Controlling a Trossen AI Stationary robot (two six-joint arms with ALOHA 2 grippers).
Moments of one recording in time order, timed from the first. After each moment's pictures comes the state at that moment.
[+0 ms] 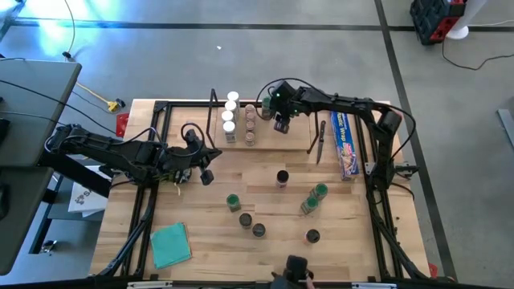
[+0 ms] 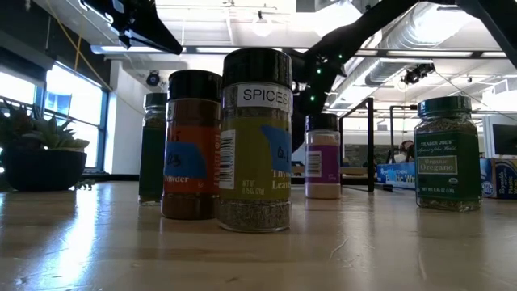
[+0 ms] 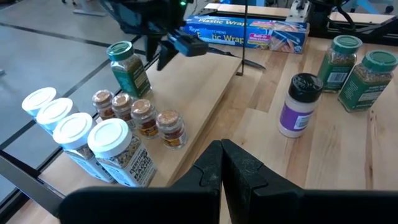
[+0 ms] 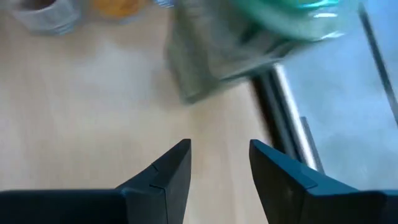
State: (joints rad) left arm -0.20 0.97 0.77 -0.36 -0.62 -0.24; right arm -0.56 1.94 1.47 -0.57 0.11 -0.34
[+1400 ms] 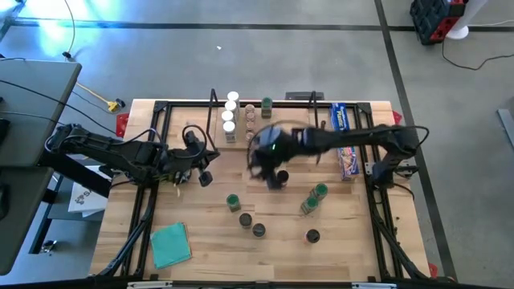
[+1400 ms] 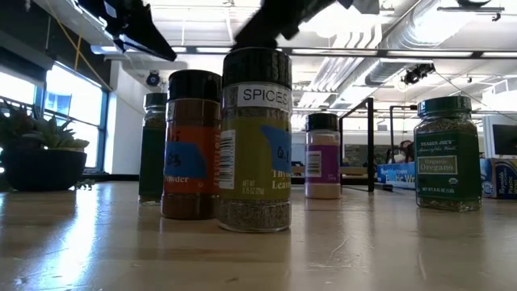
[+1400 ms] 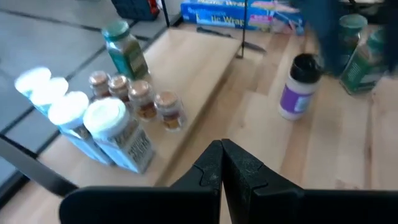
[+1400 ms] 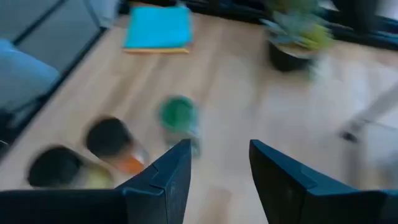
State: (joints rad) left arm -0.21 0.97 0.77 -0.44 -0.61 -0.29; right arm -0.02 1.77 1.47 -0.41 -0.28 -0.23
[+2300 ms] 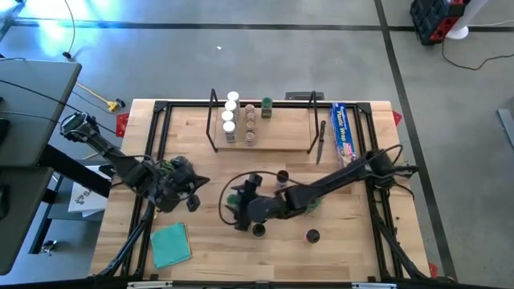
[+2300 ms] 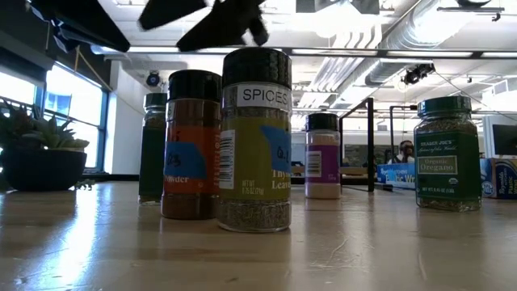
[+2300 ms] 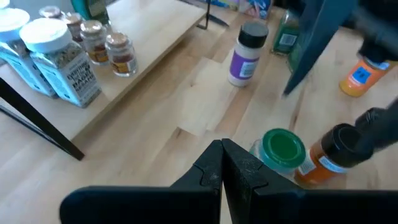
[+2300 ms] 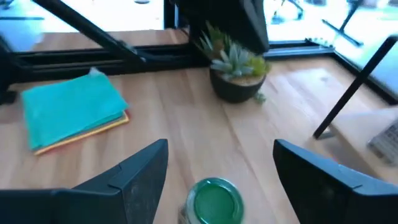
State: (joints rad) left arm -0.63 1.01 0.77 -0.65 -0.83 -0.85; right arm 0.35 2.06 1.58 -0.06 0.59 0.22
